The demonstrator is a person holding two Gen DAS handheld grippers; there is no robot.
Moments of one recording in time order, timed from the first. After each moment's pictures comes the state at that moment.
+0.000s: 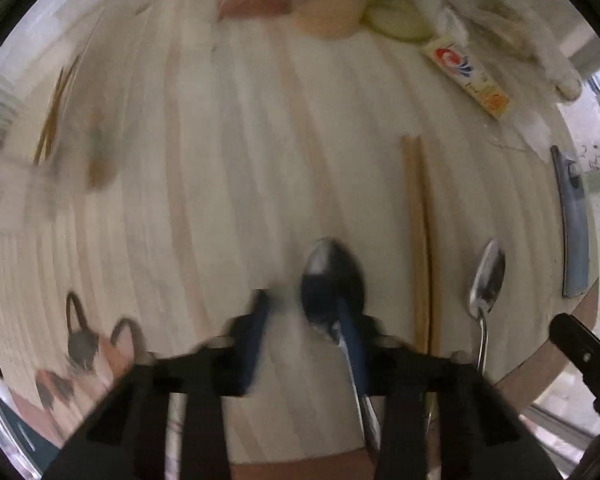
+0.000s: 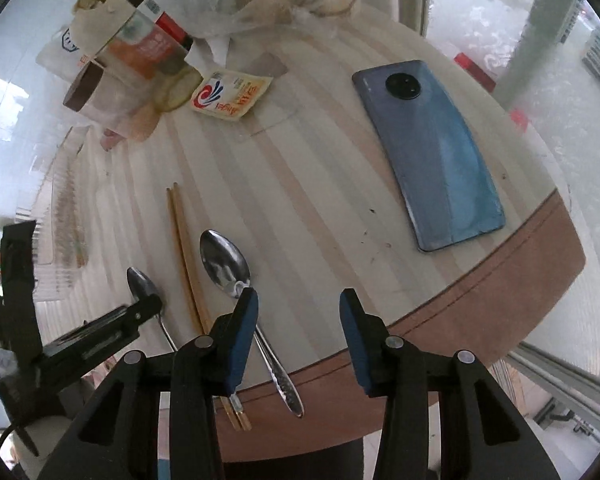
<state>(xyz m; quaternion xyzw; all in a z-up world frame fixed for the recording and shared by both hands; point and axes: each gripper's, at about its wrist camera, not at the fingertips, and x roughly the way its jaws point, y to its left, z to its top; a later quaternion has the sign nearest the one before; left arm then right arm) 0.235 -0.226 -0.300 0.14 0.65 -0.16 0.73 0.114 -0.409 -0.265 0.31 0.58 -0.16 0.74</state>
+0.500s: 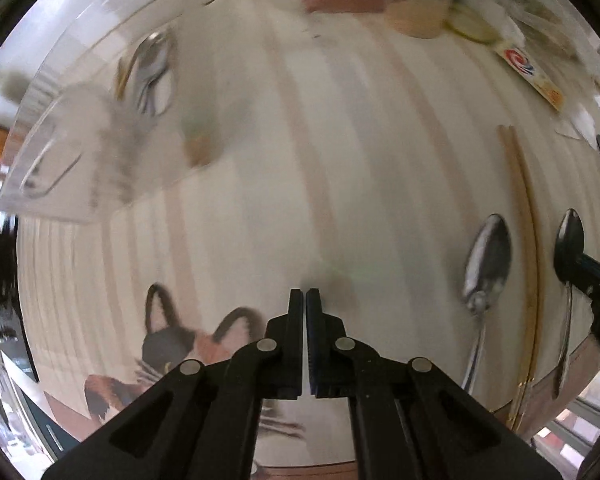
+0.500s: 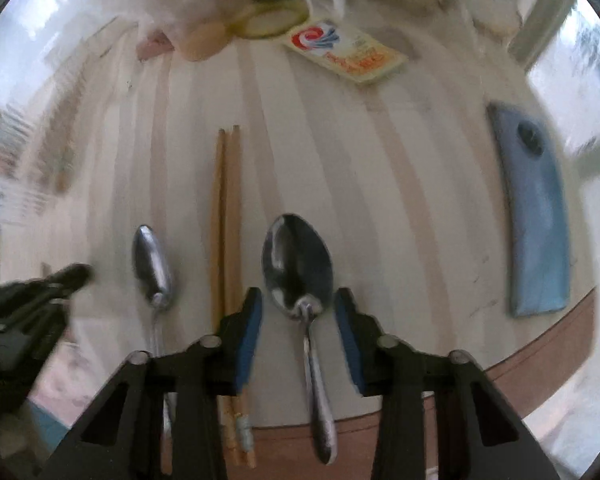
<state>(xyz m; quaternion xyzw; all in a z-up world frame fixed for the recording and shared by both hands) 0.237 -0.164 -0.295 0.18 0.63 -0.11 0.75 0.178 -0.335 -0.298 0.13 0.63 -0.14 0.76</state>
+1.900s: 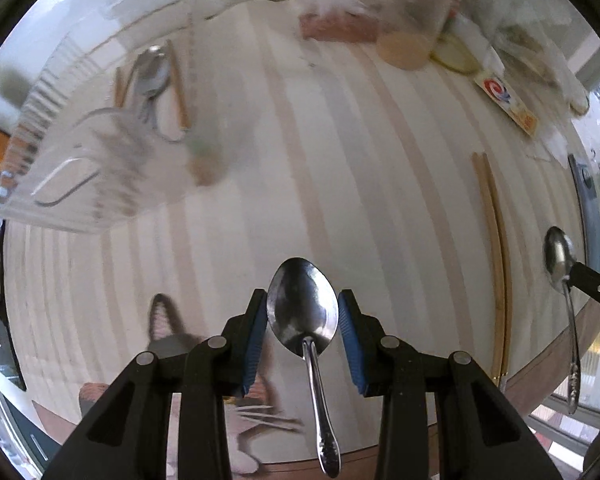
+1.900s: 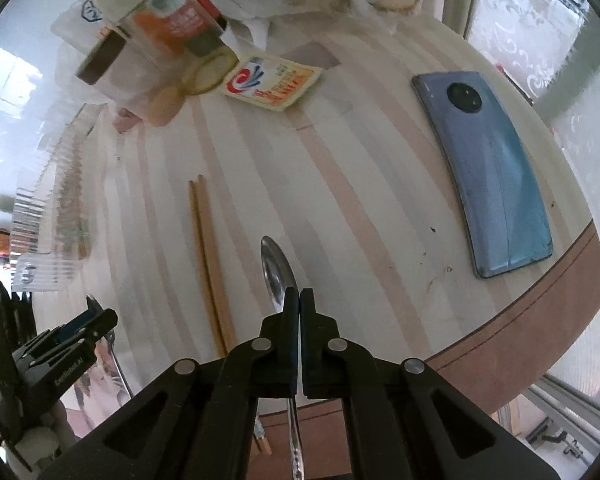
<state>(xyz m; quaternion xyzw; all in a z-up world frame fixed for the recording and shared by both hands) 0.240 -0.159 -0.271 0.14 0.62 -0.15 0.76 0.132 -0.390 -0.265 0.29 0.57 -0.14 0.76</state>
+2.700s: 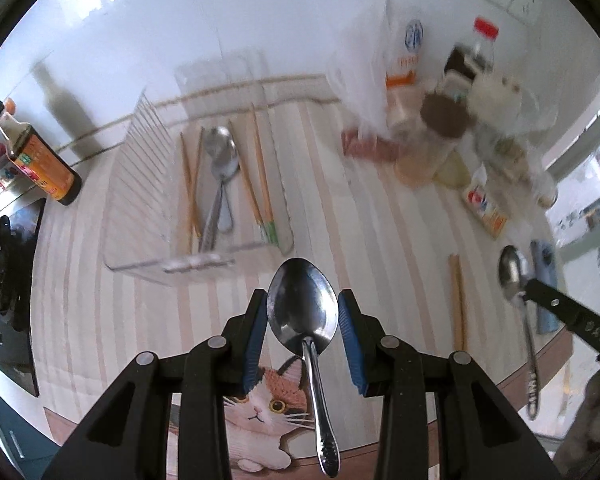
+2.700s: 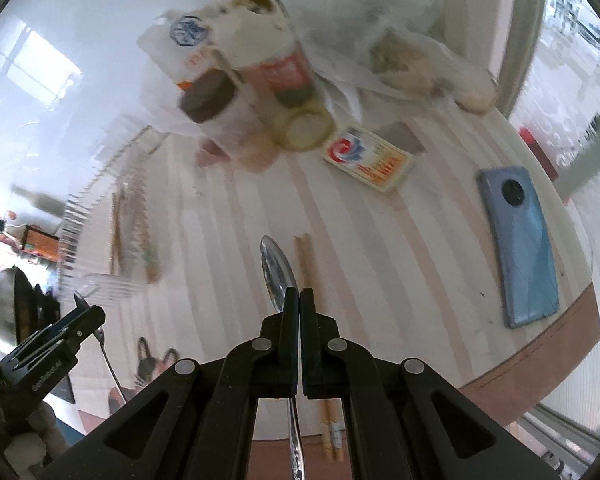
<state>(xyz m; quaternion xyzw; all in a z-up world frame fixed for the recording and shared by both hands) 0.268 -0.097 -0.162 0.08 0.55 -0.16 0.82 0.185 -0.342 -0.197 0.26 0.52 -0.10 0.81</state>
